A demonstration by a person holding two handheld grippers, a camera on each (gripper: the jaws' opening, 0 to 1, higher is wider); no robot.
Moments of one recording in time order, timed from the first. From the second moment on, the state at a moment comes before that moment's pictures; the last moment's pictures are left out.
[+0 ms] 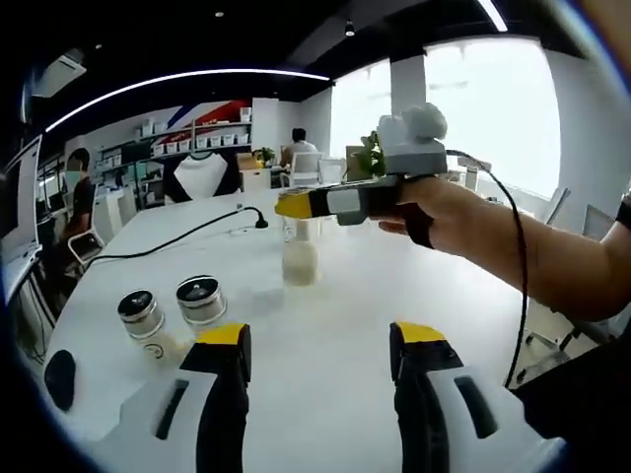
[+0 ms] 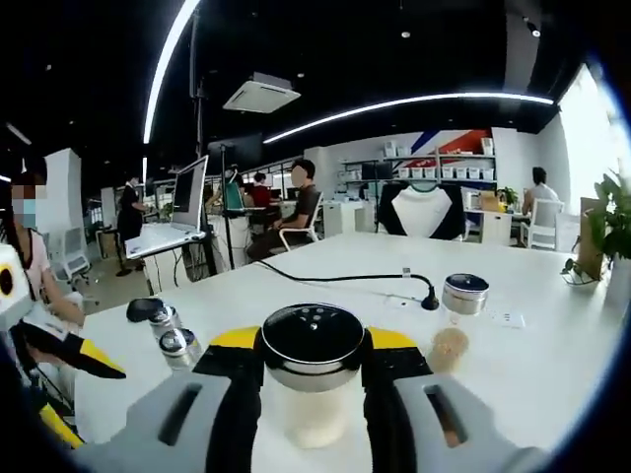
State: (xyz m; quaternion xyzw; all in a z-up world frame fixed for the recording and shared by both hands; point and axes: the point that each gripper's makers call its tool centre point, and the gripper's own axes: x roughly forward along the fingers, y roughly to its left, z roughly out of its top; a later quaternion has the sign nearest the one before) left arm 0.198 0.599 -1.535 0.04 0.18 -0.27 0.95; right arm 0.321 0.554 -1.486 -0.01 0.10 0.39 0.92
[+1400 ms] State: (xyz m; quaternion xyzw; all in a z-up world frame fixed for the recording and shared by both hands) left arm 0.174 0.540 -1.479 0.05 0.10 -0.31 0.94; right arm 0.162 0.568 -1.423 0.04 0.02 0.50 0.86
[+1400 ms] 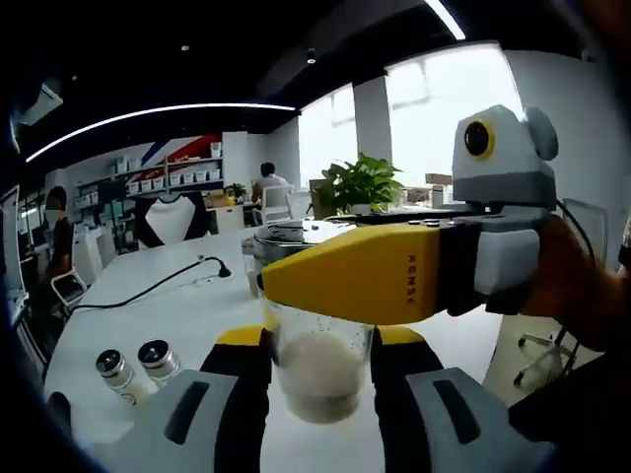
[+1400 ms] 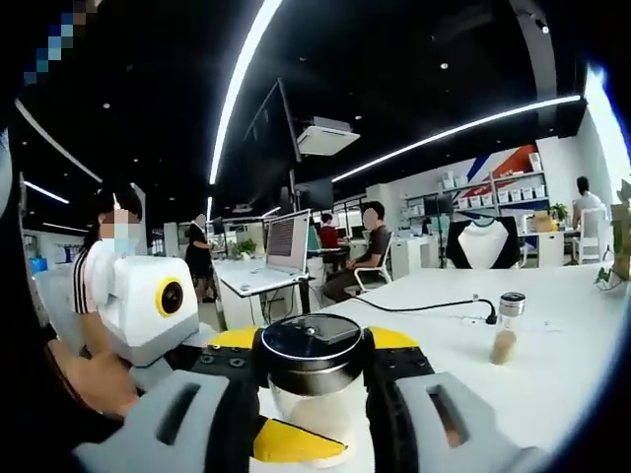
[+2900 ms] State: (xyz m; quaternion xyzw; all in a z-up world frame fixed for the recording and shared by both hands) left arm 0.180 0.554 -1.476 0.09 0.11 -0.26 0.95; right arm 0.160 0.575 -1.421 -0.01 0.00 0.49 0.87
